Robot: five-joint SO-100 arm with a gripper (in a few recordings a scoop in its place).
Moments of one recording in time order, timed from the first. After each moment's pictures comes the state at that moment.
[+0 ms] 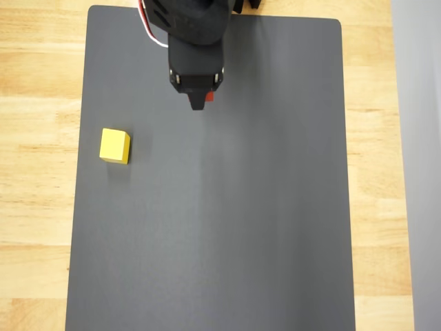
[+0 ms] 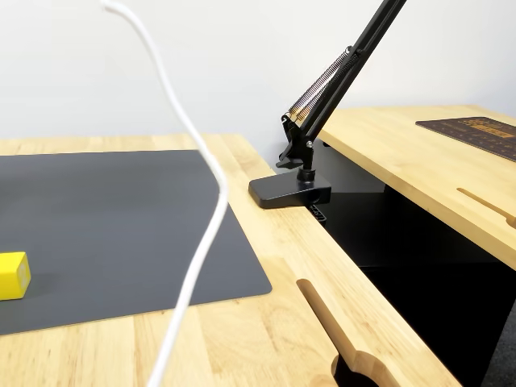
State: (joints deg) arm 29.8 99.8 87.2 96.7 -28.4
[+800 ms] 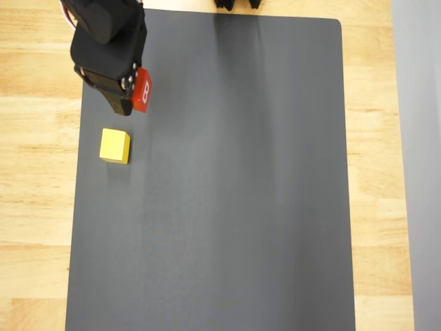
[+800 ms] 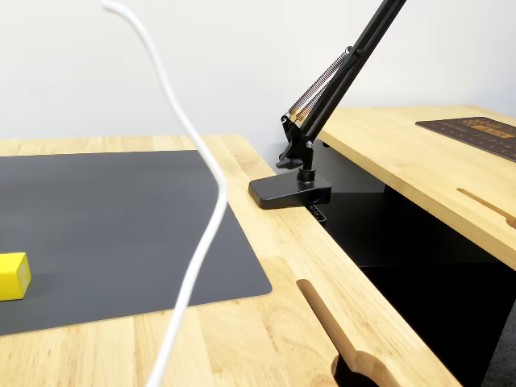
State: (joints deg) arm 46.0 76.8 61.2 96.9 -30.0
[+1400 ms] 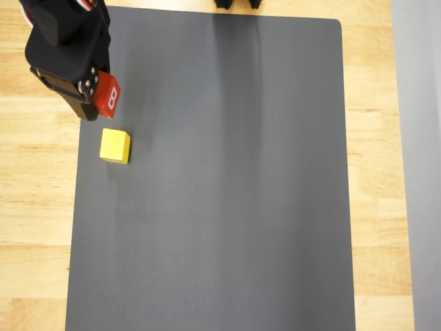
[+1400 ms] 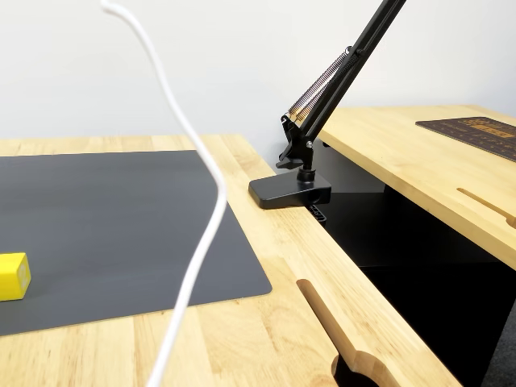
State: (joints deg) arm 49.7 67.5 46.3 99.6 -32.8
